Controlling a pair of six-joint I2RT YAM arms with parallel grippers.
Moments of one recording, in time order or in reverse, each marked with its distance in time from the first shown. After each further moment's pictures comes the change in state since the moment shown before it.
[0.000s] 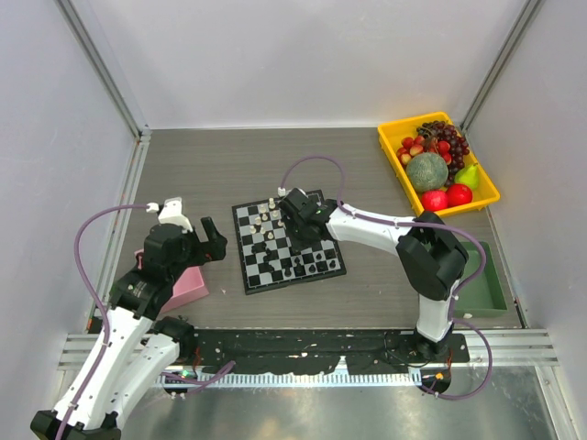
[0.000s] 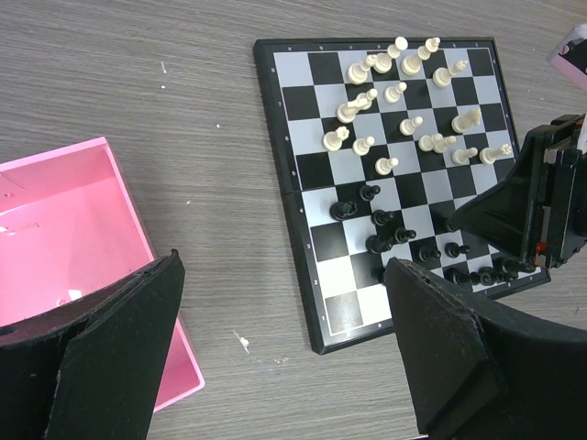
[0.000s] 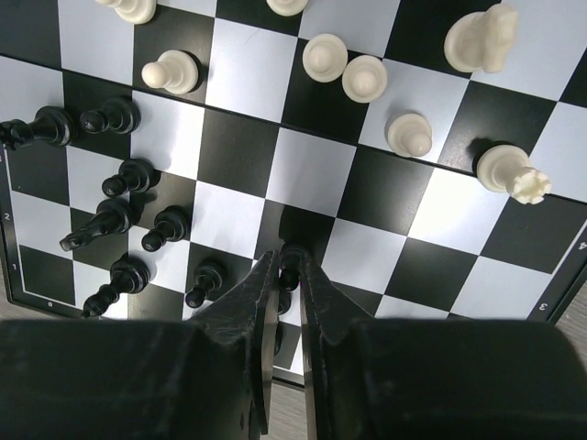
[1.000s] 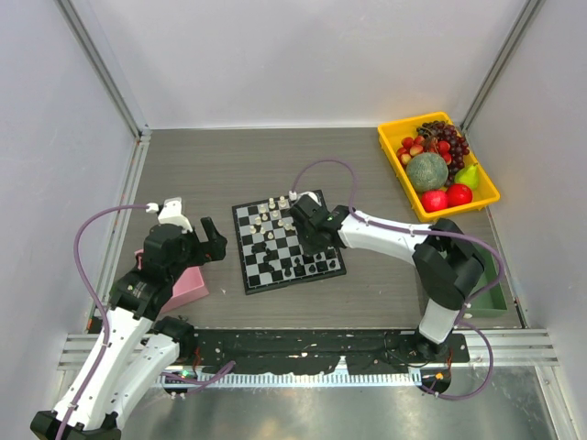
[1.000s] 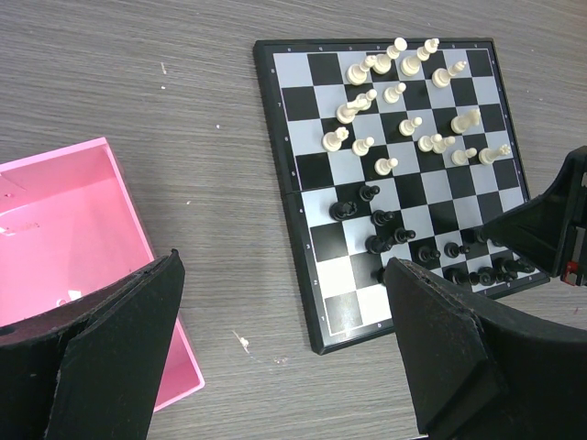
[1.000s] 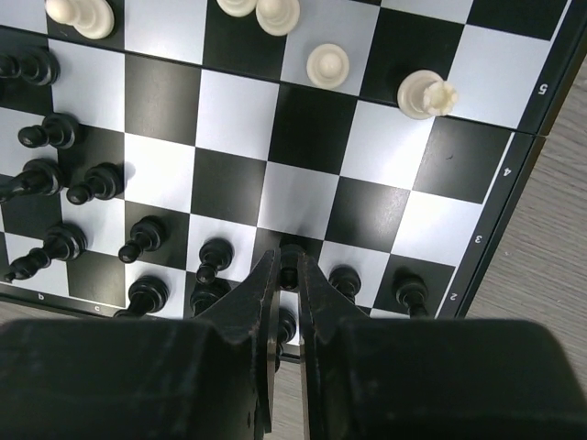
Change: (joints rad) left arm 0.000 -0.004 0.000 0.000 0.000 0.000; right arm 0.000 -0.107 -0.115 -0.003 0.089 0.002
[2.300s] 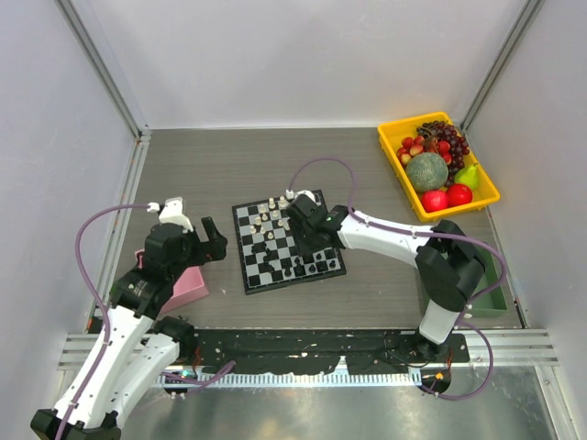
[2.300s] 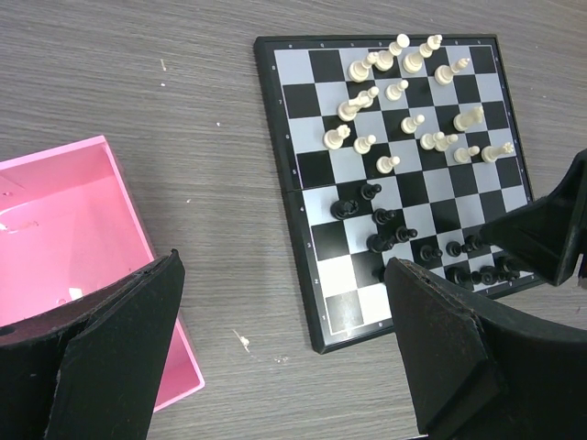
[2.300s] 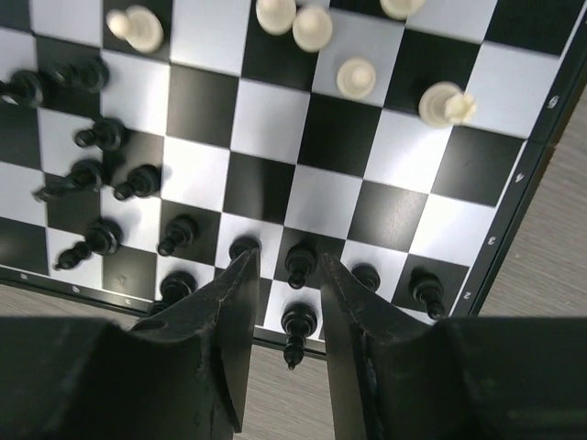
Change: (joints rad) left arm 0.000 0.006 0.000 0.000 0.001 0.000; right arm 0.021 -0.016 -0.003 0.005 -0.006 0.011
